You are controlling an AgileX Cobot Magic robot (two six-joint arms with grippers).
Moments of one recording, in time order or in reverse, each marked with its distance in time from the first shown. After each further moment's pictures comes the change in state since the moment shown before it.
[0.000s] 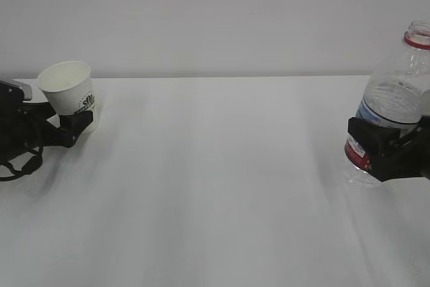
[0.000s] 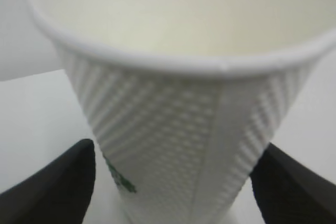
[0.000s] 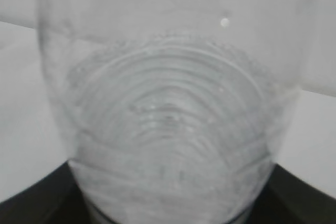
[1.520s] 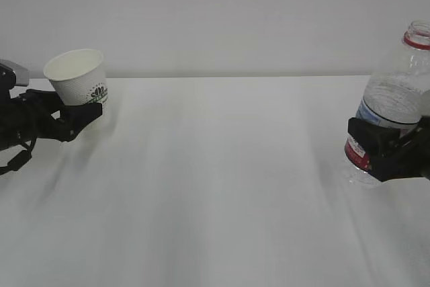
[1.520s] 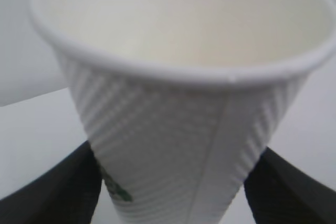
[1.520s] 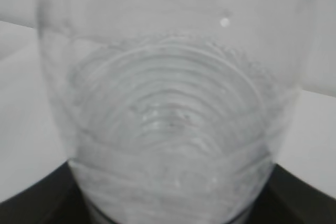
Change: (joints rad) left arm -0.002 -0.166 0.065 0.271 0.006 -0.192; right arm 0.000 0.000 0.000 -0.002 0.000 0.000
